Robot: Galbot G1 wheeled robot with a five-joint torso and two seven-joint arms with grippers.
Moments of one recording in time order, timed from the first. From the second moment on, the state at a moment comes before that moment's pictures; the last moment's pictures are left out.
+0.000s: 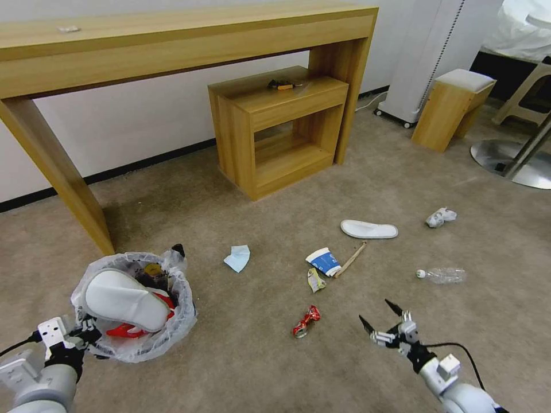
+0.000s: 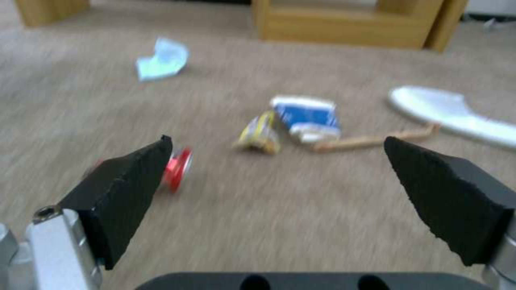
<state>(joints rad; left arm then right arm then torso) 1.78 -1.19 -0.91 -2.10 -0.79 0.26 -0.27 -1.27 0.74 -0.07 1.27 0.62 0.69 -0.17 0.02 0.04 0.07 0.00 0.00</state>
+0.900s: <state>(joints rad) 1.80 -1.22 -0.90 -2.12 -0.77 0.25 -0.26 -1.17 0.83 -0.28 1.21 0.62 0.68 -0.16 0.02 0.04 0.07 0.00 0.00</state>
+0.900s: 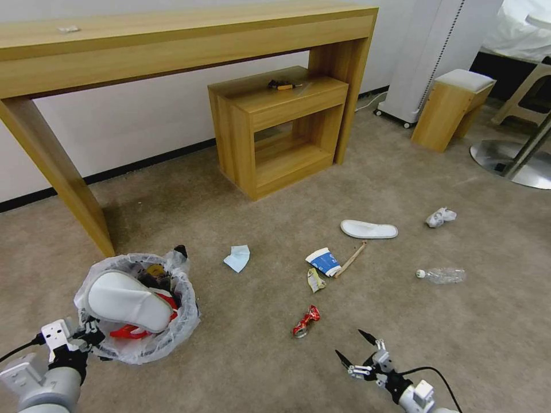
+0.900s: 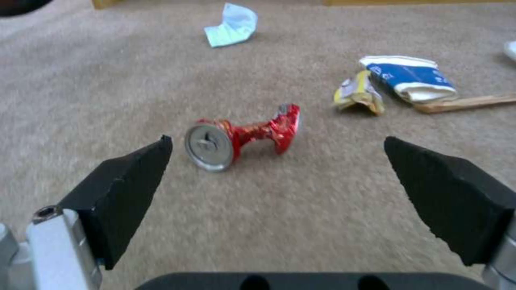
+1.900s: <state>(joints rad) 1.79 -1.19 -0.90 -2.12 -0.78 0.25 -0.26 -1.09 0.95 -0.39 1.12 0.71 0.62 -0.10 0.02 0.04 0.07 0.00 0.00</state>
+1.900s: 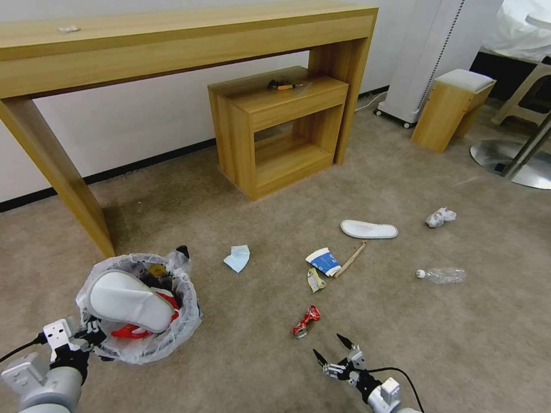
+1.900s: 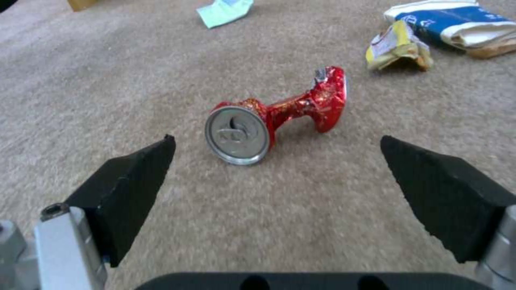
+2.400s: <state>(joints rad) 1.79 -1.18 -0.90 -2.11 -0.79 0.25 -0.26 -1.03 1.02 -0.48 1.06 0.74 0.60 -0.09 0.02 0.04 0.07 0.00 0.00</state>
